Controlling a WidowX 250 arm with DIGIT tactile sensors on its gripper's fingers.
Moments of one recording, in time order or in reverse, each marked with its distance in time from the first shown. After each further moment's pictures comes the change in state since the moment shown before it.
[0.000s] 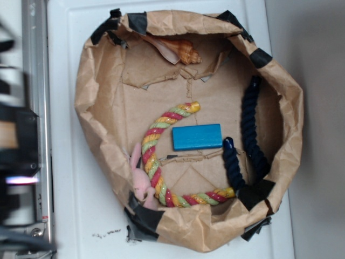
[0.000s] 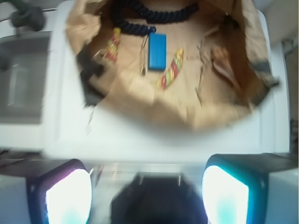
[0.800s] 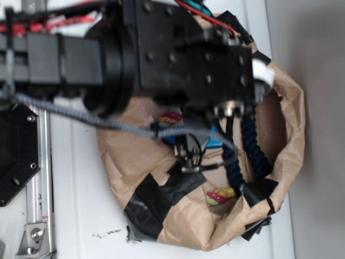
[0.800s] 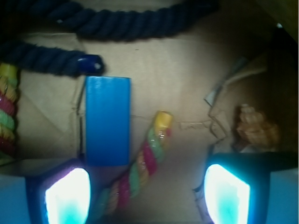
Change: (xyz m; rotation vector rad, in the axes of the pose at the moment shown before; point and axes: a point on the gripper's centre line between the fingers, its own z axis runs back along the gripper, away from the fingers) arm 0.097 0.064 -0.109 0.005 0.099 0.114
